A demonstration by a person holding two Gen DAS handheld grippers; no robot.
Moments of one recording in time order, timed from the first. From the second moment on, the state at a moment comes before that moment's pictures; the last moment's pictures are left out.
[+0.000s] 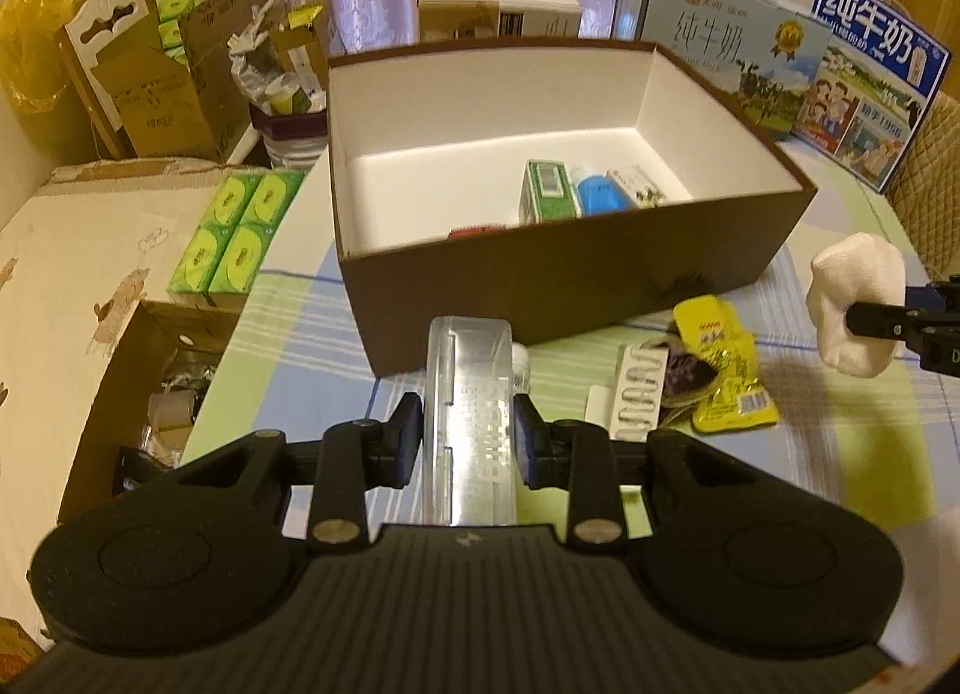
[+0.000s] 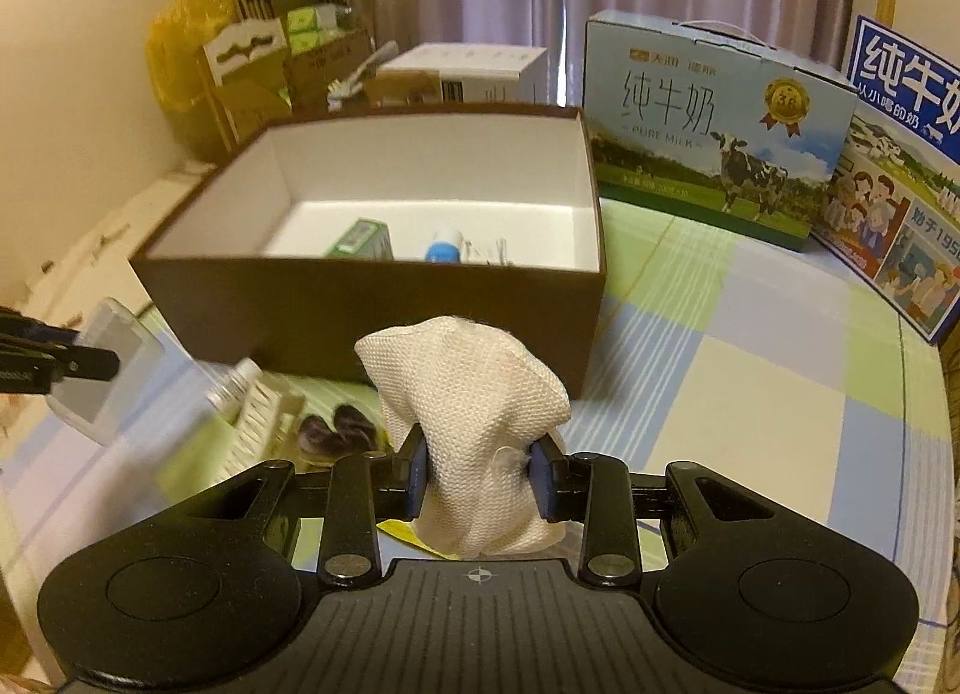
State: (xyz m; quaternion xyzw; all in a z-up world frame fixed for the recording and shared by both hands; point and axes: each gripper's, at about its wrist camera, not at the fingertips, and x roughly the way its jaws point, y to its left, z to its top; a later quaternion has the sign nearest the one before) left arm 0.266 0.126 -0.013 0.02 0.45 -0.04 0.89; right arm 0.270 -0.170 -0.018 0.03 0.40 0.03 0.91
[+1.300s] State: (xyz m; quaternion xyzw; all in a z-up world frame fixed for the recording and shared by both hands) left arm 0.416 0.110 0.025 0.05 0.38 -0.05 0.92; right arm 0.414 -0.177 0.022 0.04 0.36 0.05 0.93
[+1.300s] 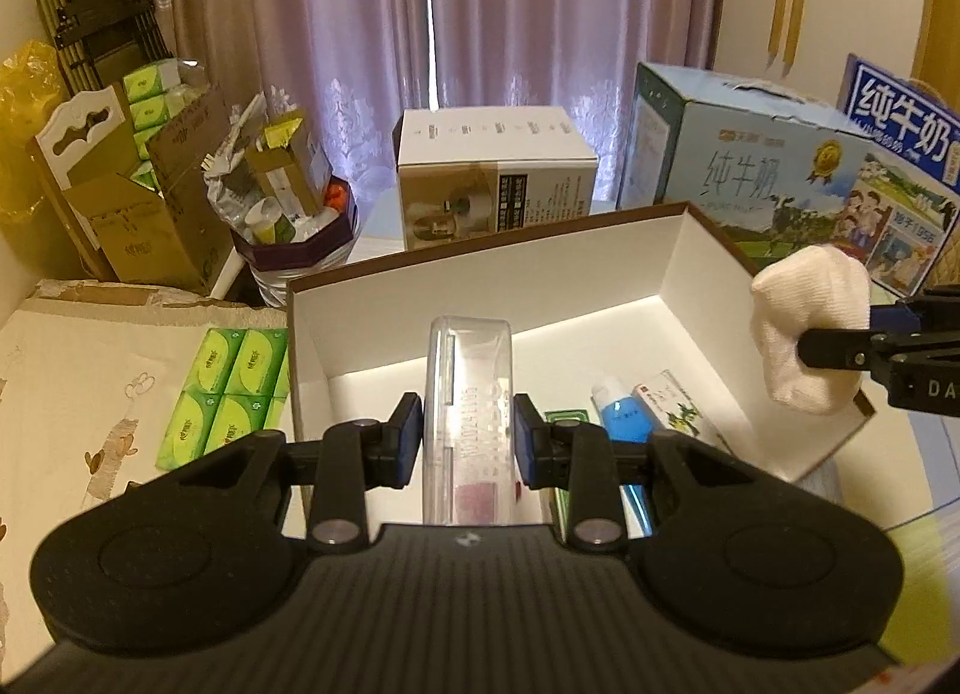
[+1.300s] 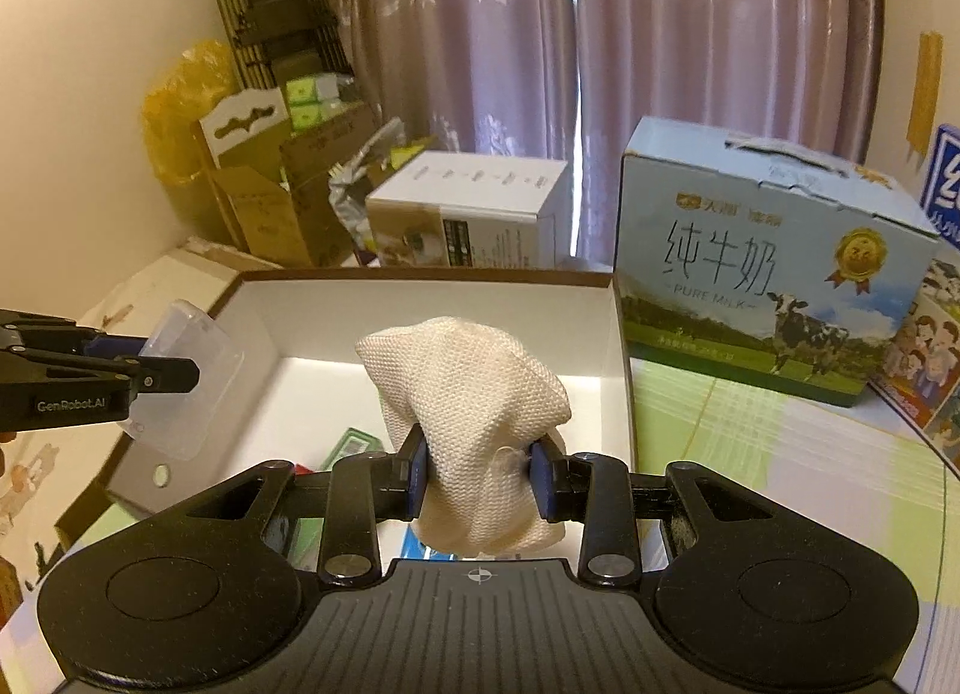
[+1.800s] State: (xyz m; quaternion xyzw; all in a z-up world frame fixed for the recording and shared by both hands) left arm 0.496 0.113 -0.020 0.05 0.43 -0.04 0.90; right arm 0.498 -0.183 -0.017 0.00 0.40 0.02 0.92
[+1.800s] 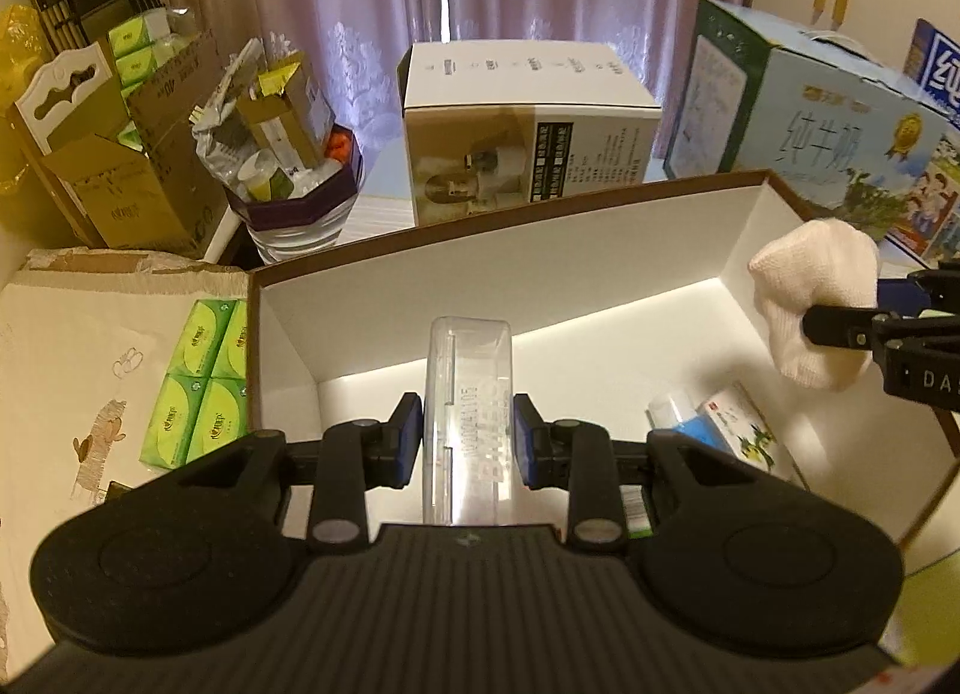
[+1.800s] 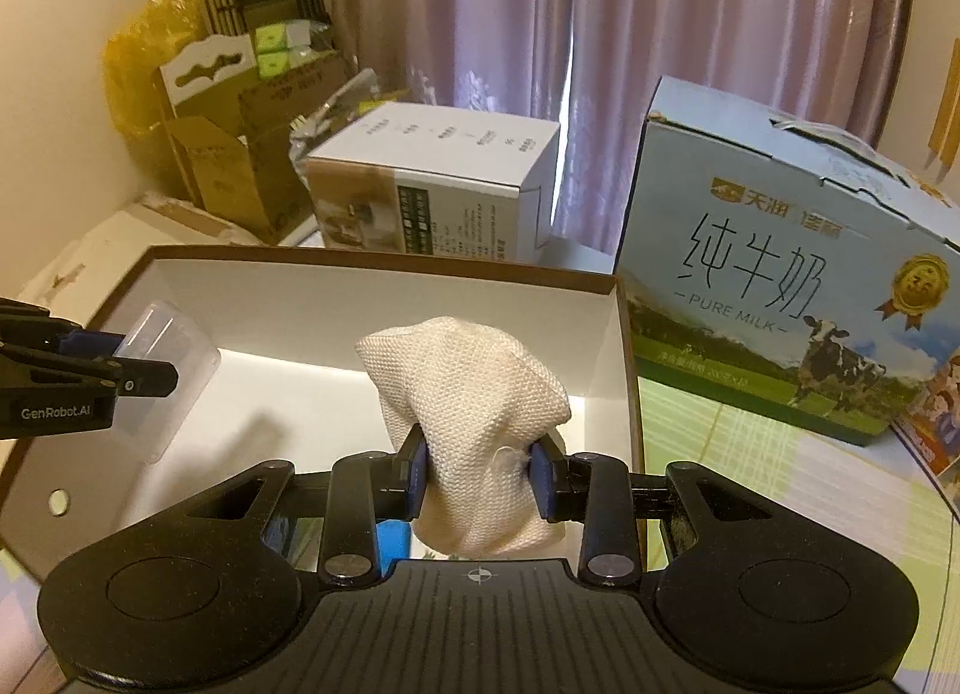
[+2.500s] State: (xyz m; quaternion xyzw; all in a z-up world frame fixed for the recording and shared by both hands) left arm 0.536 0.113 -0.043 0.03 0.45 -0.03 0.89; right arm 0.526 -0.191 -0.033 -0.02 0.41 0.01 0.91
